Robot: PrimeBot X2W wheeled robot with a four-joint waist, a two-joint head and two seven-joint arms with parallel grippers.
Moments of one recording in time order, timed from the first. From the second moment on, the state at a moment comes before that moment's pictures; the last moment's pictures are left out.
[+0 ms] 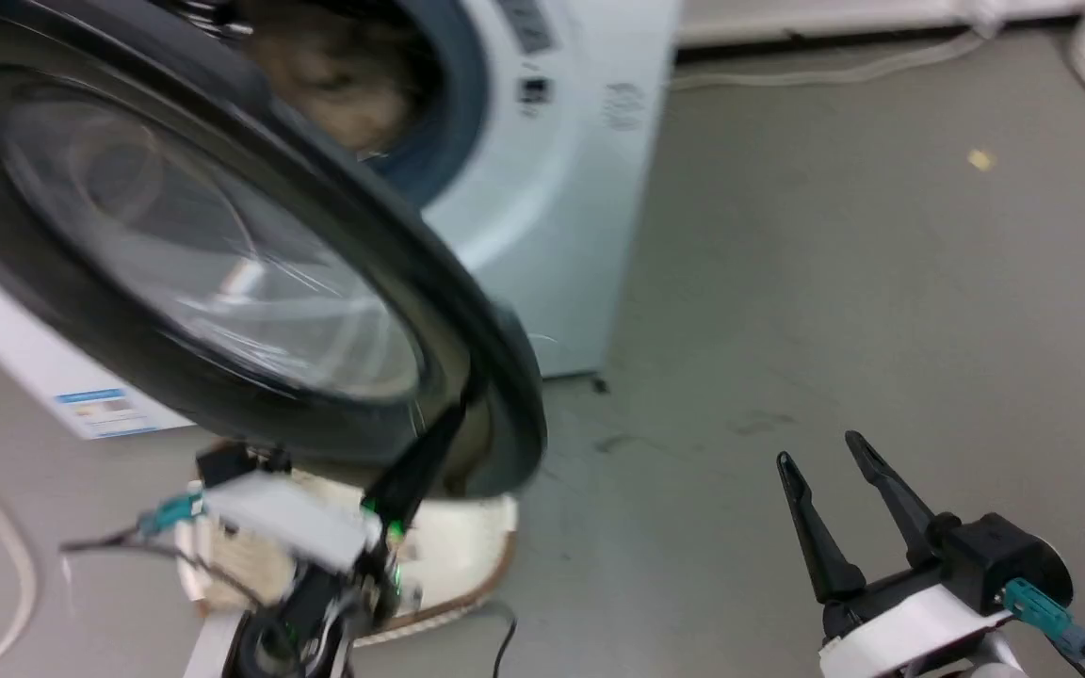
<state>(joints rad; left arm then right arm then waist) -0.18 0.05 -0.11 0.10 -1.51 -0.05 0.37 -0.07 -0.12 0.15 0.11 0.16 0.13 -0.22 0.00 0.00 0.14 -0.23</state>
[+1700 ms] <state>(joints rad) 0.06 0.16 -0.08 0.01 -0.12 -0.06 -0.26 -0.11 -0.21 0.27 0.10 0.20 0.13 -0.20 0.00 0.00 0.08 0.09</state>
